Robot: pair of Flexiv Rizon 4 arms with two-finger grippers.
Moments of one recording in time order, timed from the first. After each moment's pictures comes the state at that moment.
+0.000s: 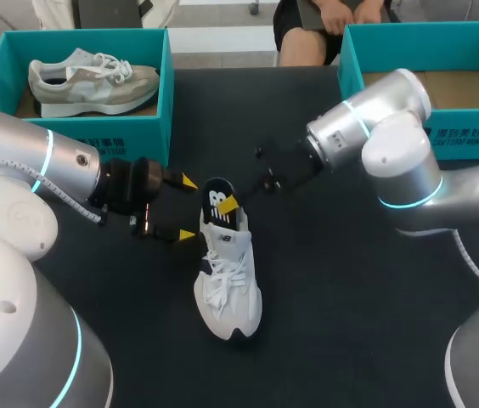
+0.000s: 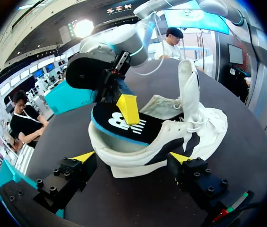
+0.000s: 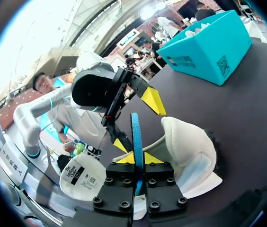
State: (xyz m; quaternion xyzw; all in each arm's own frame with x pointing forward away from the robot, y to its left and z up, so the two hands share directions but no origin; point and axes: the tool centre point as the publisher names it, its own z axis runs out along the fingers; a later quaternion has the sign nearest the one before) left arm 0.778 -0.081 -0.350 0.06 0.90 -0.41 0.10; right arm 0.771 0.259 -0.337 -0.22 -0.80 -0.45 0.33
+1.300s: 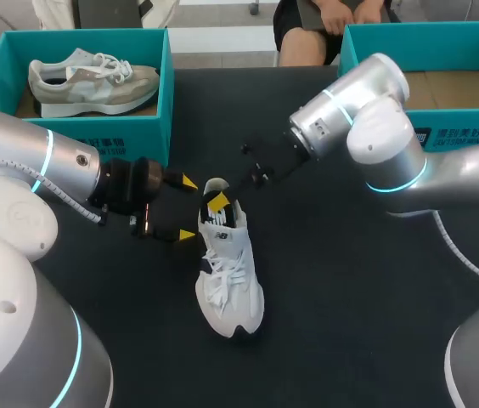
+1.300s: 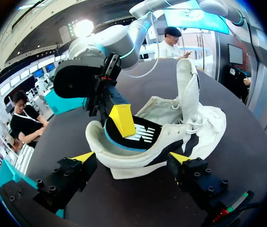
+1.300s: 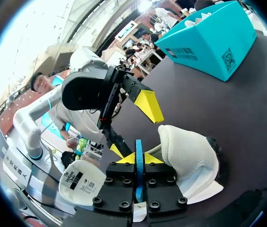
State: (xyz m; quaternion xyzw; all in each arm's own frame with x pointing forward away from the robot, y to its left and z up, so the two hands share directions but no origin) left arm 0.778 -0.081 -0.350 0.06 0.90 -0.41 0.10; right arm 0.779 0.275 -0.338 -0.21 -0.81 -0.42 0.35
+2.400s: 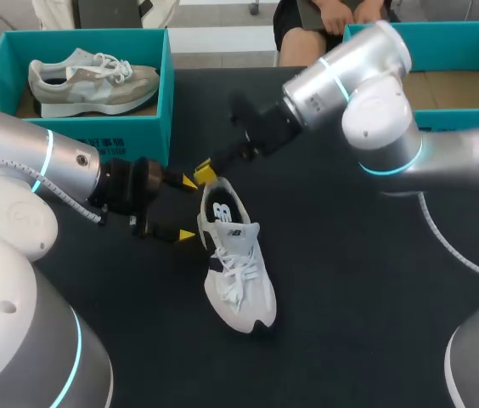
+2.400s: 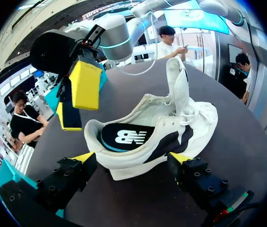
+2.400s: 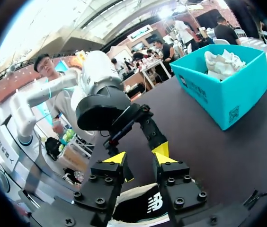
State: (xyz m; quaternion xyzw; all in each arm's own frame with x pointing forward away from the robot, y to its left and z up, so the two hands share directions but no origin) left arm 0.778 -0.081 -0.350 0.06 0.90 -0.41 0.10; right arm 0.814 0.294 -0.277 -0.13 -0.84 -0.46 0.25
